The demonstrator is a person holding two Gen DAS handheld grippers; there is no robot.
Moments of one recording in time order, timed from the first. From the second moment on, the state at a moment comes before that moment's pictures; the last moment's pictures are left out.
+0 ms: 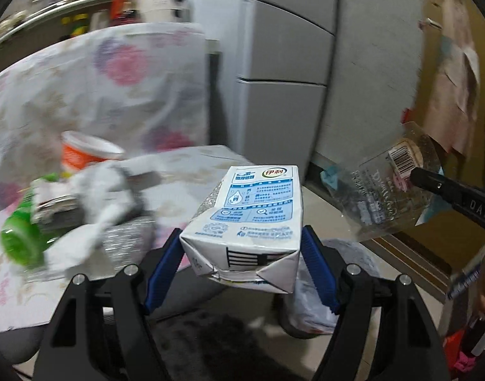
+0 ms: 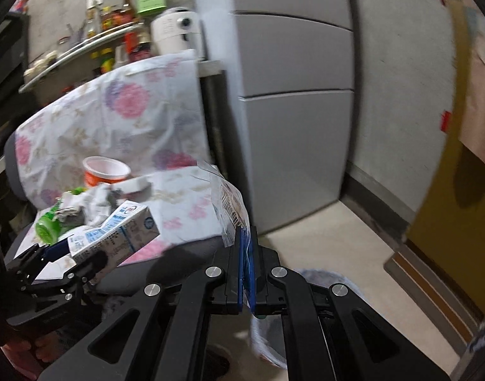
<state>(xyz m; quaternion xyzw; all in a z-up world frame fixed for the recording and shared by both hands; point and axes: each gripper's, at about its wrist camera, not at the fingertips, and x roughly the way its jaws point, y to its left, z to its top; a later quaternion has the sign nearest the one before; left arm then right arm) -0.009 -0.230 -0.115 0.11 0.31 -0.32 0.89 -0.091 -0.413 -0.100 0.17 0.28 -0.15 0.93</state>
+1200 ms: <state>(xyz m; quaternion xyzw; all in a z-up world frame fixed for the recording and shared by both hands) 0.017 -0.344 -0.166 0.15 0.37 -0.39 0.83 -0.125 -0.509 -0.184 0.26 0.30 -0.25 0.89</state>
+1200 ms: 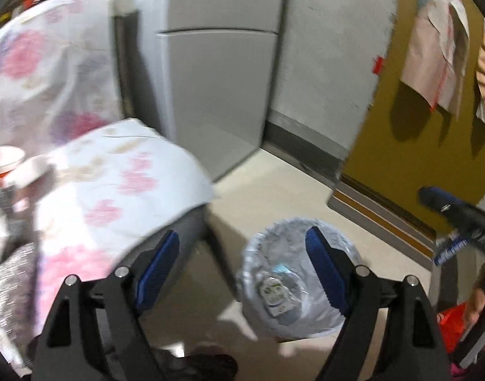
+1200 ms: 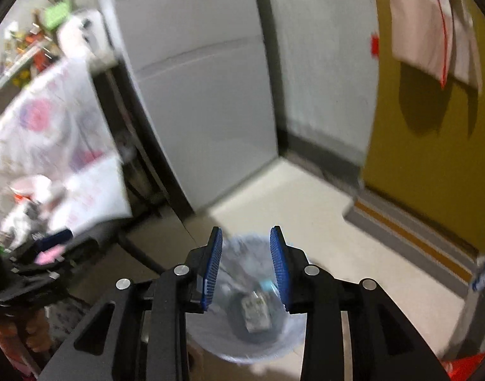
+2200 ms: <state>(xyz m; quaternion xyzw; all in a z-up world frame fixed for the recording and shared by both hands) 0.070 0.013 -0.085 0.02 0.37 0.00 0.93 0.074 -0.239 -0.080 0.07 0.30 0.12 0.94</state>
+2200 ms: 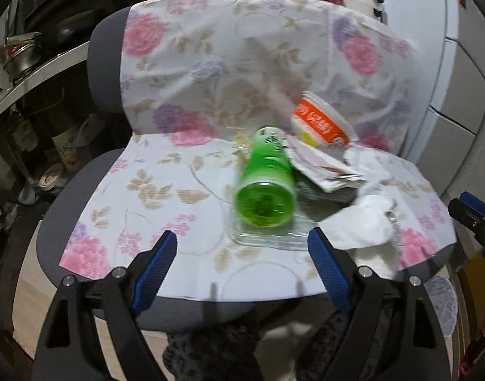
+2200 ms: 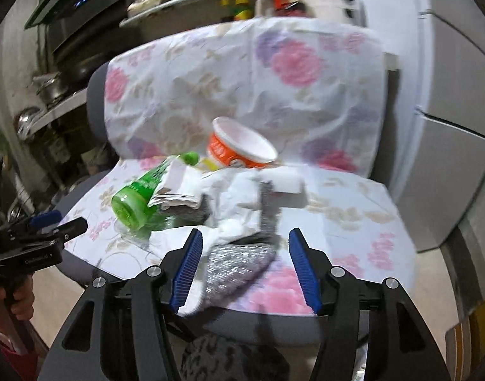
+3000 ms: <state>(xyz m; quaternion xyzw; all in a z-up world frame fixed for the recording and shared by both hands) 0.123 0.039 -0.116 -0.01 0.40 0.00 0.92 0.172 -0.127 -0.117 -0.16 0.31 0.16 0.92</state>
